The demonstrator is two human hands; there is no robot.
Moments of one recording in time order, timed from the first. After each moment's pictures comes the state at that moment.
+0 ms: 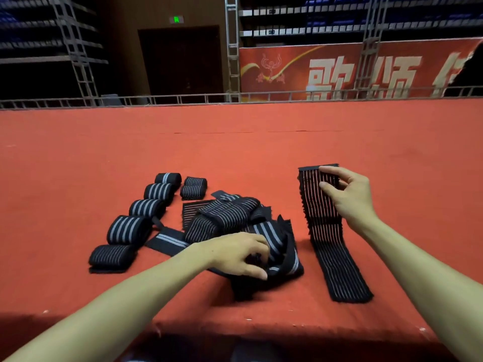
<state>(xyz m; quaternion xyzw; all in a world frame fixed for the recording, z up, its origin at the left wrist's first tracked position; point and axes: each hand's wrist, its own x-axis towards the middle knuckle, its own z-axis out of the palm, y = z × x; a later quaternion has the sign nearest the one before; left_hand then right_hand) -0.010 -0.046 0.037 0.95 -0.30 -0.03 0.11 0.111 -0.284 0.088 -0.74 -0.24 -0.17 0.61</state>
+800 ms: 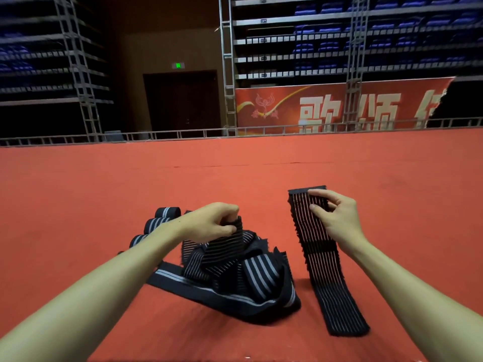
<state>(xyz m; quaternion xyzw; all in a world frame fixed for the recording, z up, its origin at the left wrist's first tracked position) -0.019 -0.008 0.157 0.97 -0.16 0.08 0.18 0.096 -0.284 0.118 -0.73 -0.27 -0.19 0.60</state>
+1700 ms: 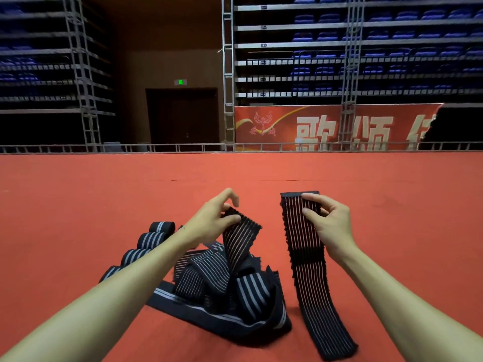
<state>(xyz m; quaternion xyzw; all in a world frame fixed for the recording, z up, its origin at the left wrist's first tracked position) -0.016 -0.037 0.178 0.90 -0.08 0.21 0.37 0.086 -0.281 0.152 -0.67 -0.26 -0.19 0.67</state>
